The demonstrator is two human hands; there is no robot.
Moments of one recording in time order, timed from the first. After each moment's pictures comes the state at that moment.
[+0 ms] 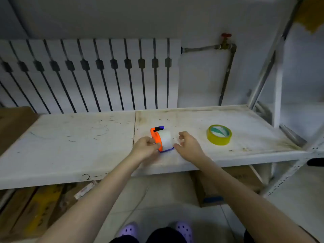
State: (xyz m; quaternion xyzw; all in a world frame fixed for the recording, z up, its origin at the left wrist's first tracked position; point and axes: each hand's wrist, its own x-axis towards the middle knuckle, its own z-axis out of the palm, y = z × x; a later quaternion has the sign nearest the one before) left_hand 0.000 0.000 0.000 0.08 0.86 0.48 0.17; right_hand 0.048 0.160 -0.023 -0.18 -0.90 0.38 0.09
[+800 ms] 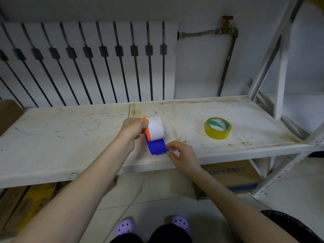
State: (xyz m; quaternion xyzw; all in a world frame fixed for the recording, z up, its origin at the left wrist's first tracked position) left_hand -0.019 0.015 0.037 -0.02 0.75 0.65 0.14; right_hand 0.065 0.162 -0.065 -0.07 -0.90 0.41 0.12
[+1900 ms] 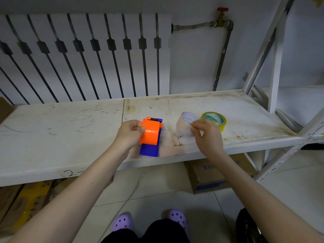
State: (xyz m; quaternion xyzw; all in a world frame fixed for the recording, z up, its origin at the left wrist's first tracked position) left_hand 0.009 0.011 0.026 0.09 0.82 0.55 0.11; right_hand 0.083 0.231 -0.032 -0.14 -0.90 0.28 0.31
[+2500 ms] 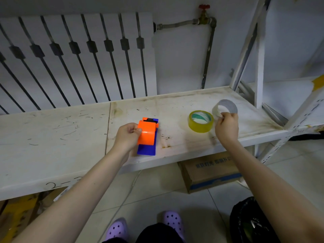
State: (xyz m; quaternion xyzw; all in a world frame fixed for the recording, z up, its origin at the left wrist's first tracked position) left_hand 0.003 0.052 0.008 0.07 0.81 0.57 0.11; right_hand 0.082 0.337 -0.042 -0.38 -0.83 0.28 0.30
